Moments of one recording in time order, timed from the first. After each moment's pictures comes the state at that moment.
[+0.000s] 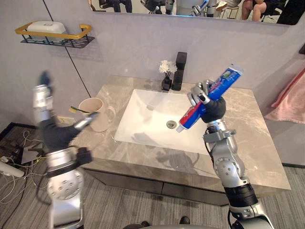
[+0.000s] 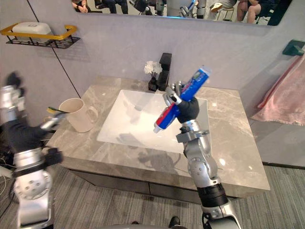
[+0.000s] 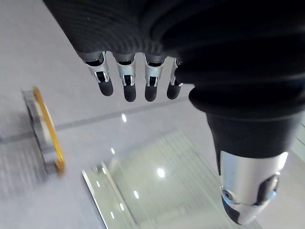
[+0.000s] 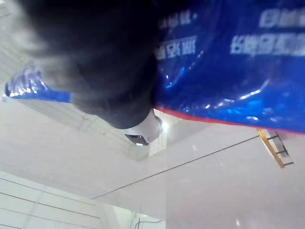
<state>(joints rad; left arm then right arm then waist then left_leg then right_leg) 0.22 0.05 0.56 -0.39 -0.01 -0.27 0.31 -0.22 -0.16 0.04 -0.18 0.88 -0.15 0.19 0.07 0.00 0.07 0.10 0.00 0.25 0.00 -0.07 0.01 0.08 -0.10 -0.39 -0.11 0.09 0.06</state>
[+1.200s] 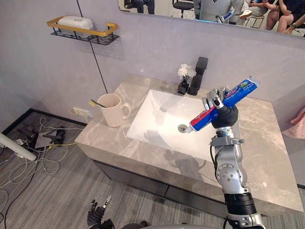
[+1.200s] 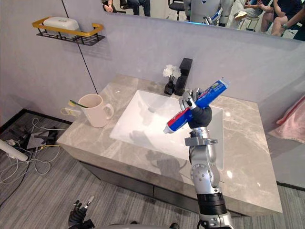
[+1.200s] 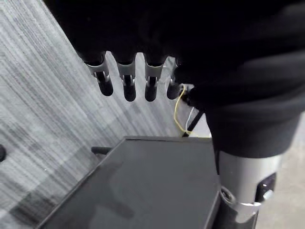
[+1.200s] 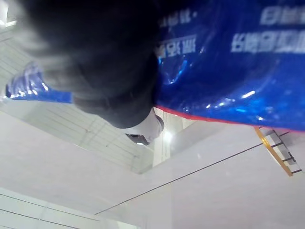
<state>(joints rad) 0.30 -0.05 0.27 0.69 -0.14 -0.15 0.09 -0.18 -0.09 0.04 -0.17 0.85 -0.17 0.17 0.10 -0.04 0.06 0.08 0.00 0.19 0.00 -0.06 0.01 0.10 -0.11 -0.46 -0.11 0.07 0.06</state>
